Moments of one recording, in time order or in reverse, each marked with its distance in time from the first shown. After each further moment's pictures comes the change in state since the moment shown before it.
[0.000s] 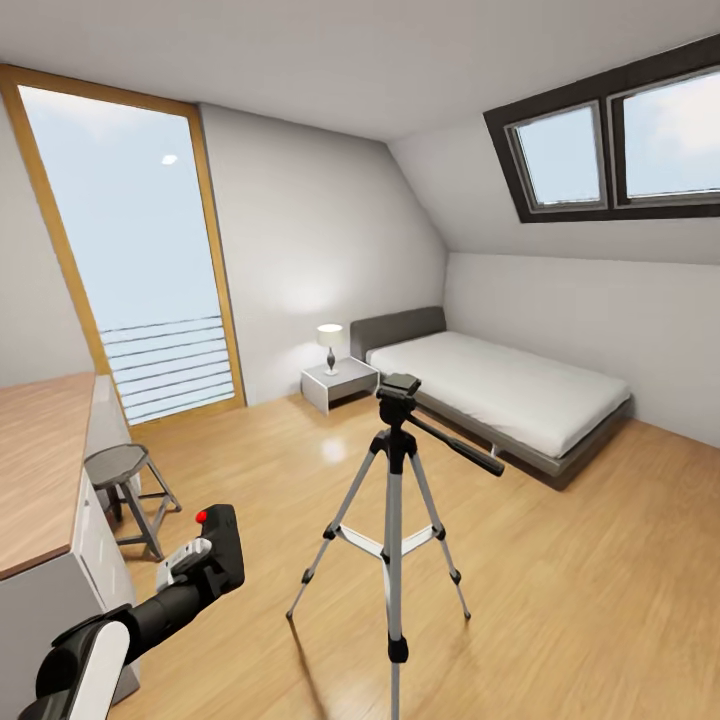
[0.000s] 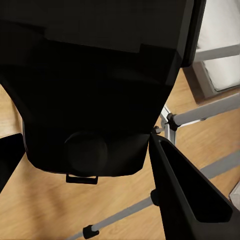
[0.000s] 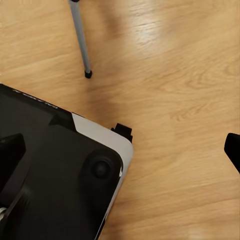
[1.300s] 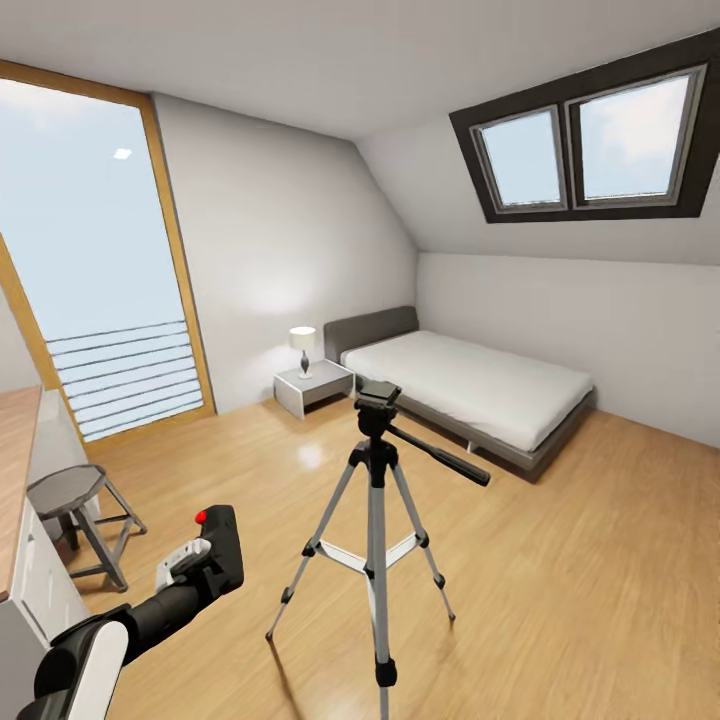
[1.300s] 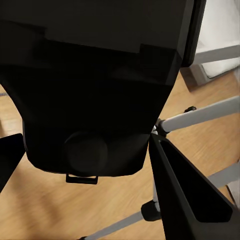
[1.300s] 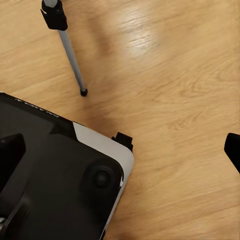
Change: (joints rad) left arm 0.000 0.005 0.000 0.000 0.000 0.006 0.000; right arm 0.005 0.004 0.000 0.001 -0.005 -0.045 -0.006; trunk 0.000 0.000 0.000
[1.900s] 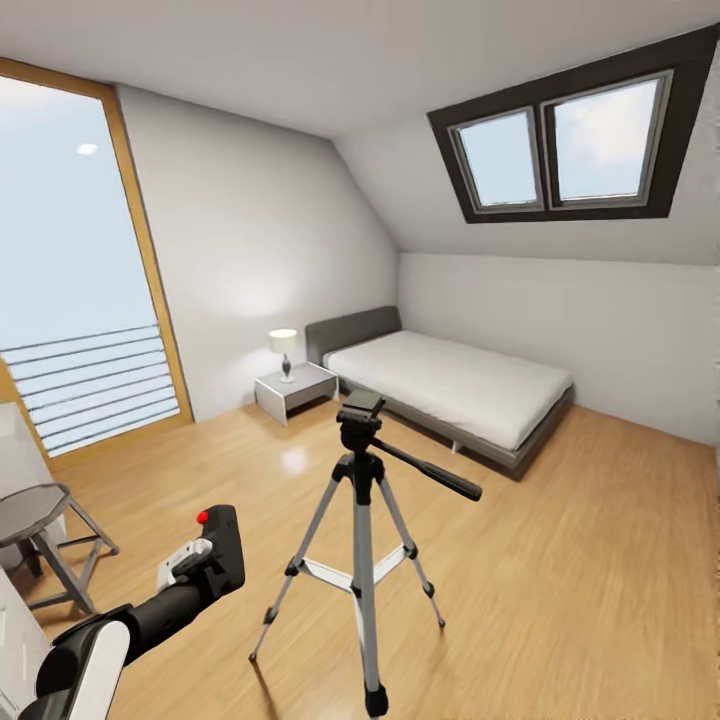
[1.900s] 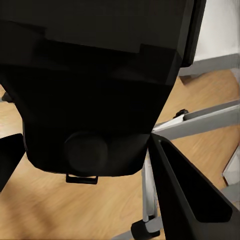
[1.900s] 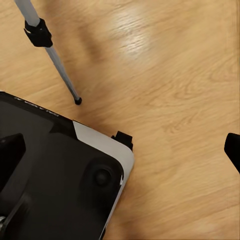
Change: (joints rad) left arm 0.000 0.000 -0.007 0.002 0.000 0.000 0.001; right arm 0.000 0.000 0.000 0.000 0.001 0.005 0.000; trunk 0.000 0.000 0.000
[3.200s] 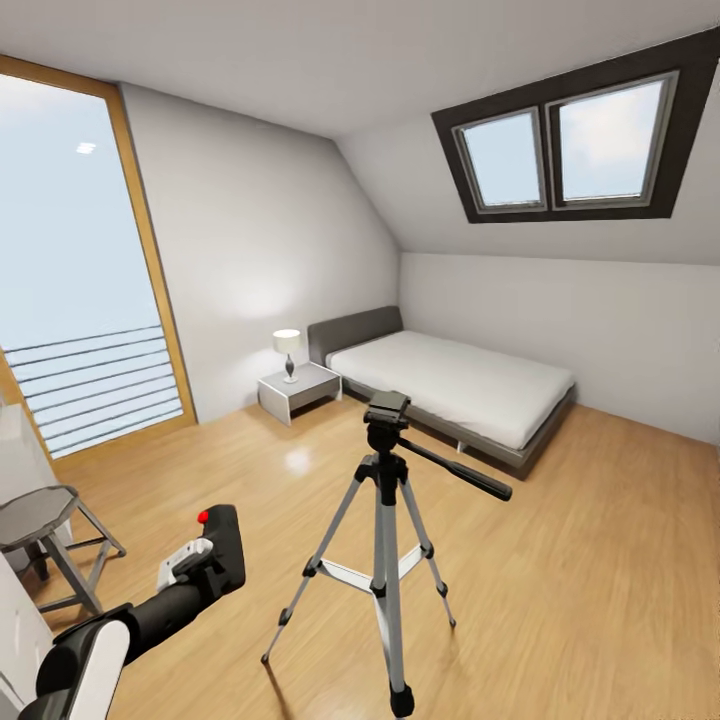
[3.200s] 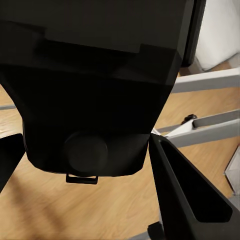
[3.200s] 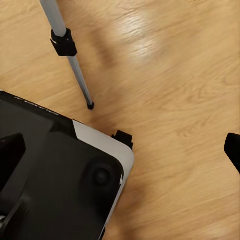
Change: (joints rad) left arm 0.000 0.002 -0.003 -0.003 0.001 0.004 -0.001; right arm -0.001 -0.002 -0.001 0.011 -0.003 -0.008 0.004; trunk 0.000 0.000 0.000
